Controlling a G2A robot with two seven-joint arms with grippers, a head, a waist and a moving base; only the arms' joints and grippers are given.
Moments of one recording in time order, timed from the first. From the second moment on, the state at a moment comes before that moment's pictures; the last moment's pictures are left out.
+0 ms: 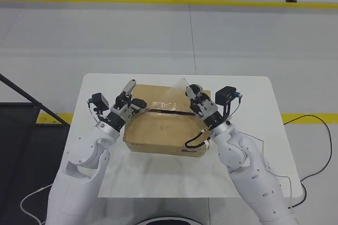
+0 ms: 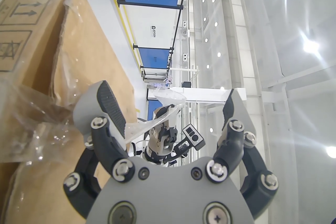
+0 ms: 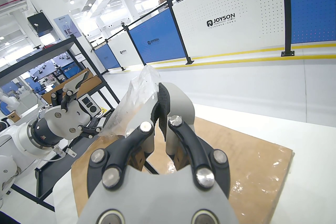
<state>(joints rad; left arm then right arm) 1.28 -1.30 -1.43 -1.83 -0.36 0.17 -0.26 -1.02 -1.29 1.09 -1.58 -0.80 -0.27 -0.04</state>
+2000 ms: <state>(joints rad) 1.22 -1.32 -1.30 -1.76 -0.27 0.19 -0.21 -1.17 -1.29 1.25 -1.61 -0.84 -0.28 -0.08</state>
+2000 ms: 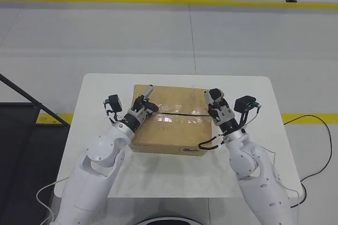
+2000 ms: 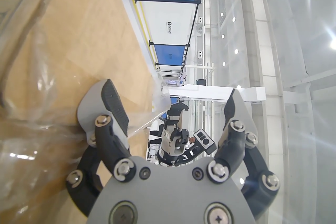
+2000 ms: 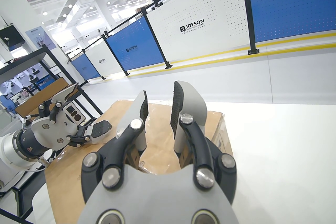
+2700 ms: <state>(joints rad) 1.23 -1.31 -1.28 -1.83 -0.15 0.26 -0.21 -1.25 -1.28 1.35 -1.65 -0.75 -0.41 -0.07</state>
